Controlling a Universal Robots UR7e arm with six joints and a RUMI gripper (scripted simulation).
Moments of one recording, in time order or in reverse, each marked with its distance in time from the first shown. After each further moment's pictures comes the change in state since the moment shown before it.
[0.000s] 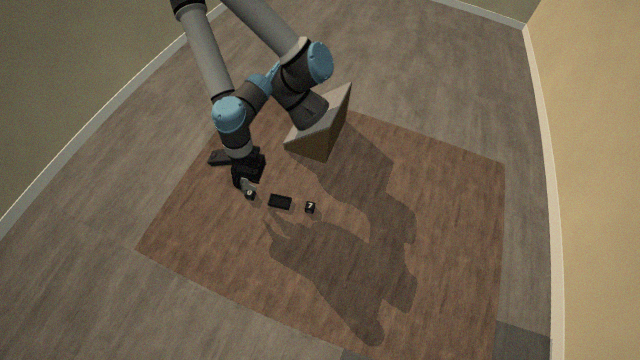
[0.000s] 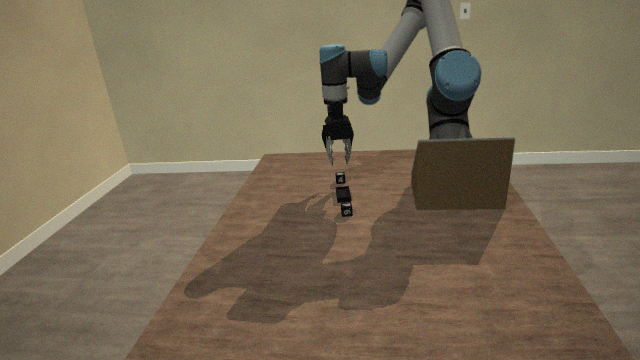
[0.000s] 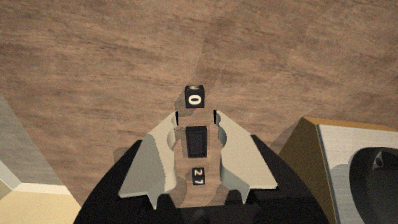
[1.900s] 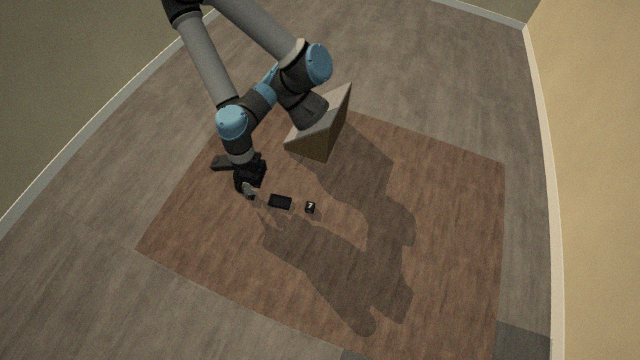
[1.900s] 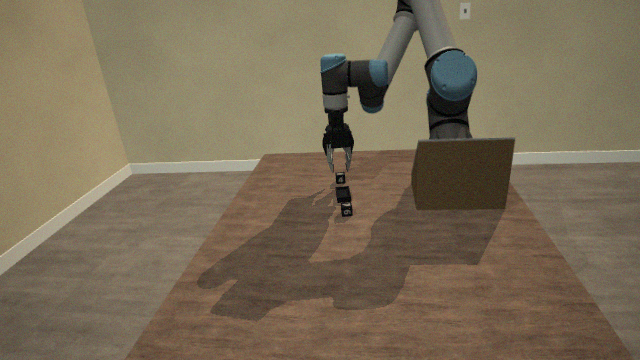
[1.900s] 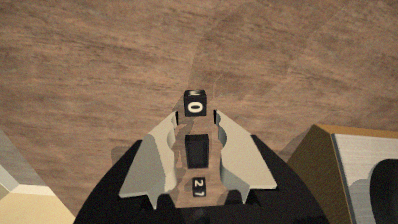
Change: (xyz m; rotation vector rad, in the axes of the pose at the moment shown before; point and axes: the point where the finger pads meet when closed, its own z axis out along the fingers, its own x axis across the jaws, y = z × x) arm 0.000 0.000 0.027 0.000 -0.001 0.000
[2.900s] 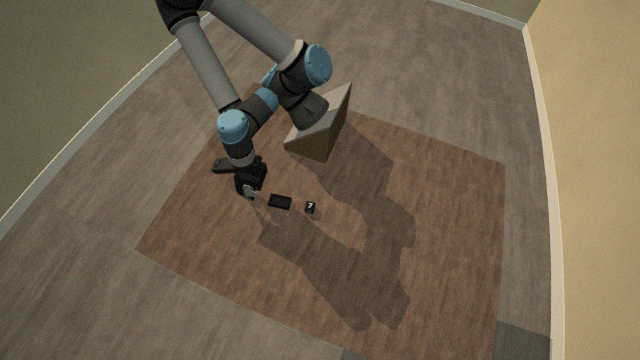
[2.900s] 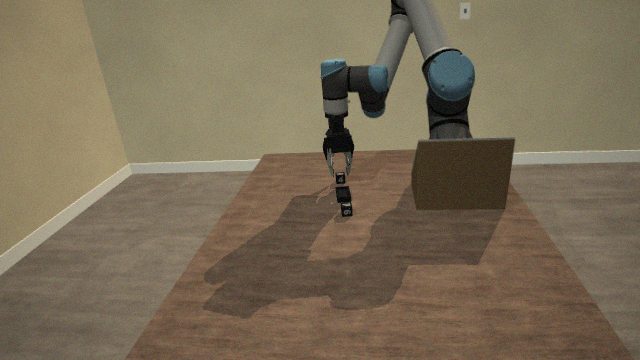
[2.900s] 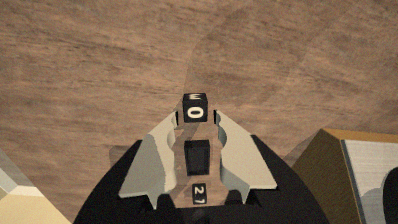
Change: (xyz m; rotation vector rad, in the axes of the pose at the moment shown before) arm 0.000 0.000 0.015 0.000 0.001 0.000
